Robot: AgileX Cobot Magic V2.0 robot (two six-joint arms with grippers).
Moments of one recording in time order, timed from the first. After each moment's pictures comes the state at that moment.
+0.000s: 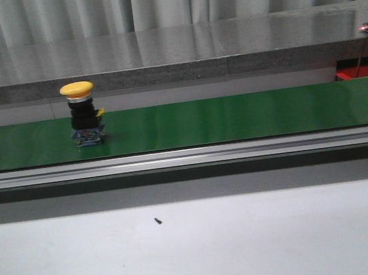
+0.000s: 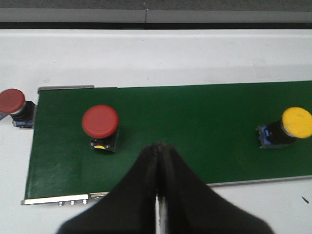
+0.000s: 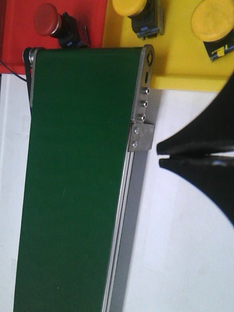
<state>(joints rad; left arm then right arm) 0.22 1.22 -1.19 -0.41 0.89 0.38 0.00 0.77 -0.56 0.33 0.50 -0.29</state>
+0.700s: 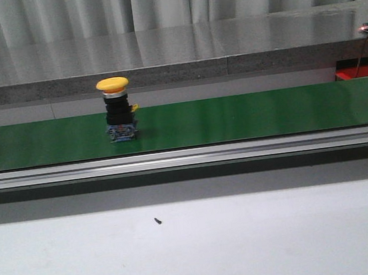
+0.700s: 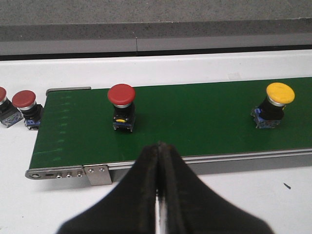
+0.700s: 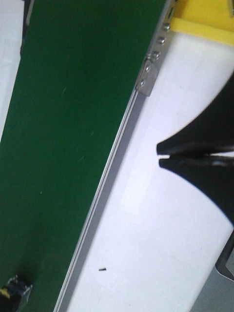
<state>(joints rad) 0.19 0.68 -0.80 -0.42 0.78 0.38 0.17 1.03 -0.87 0.33 0.75 -0.29</state>
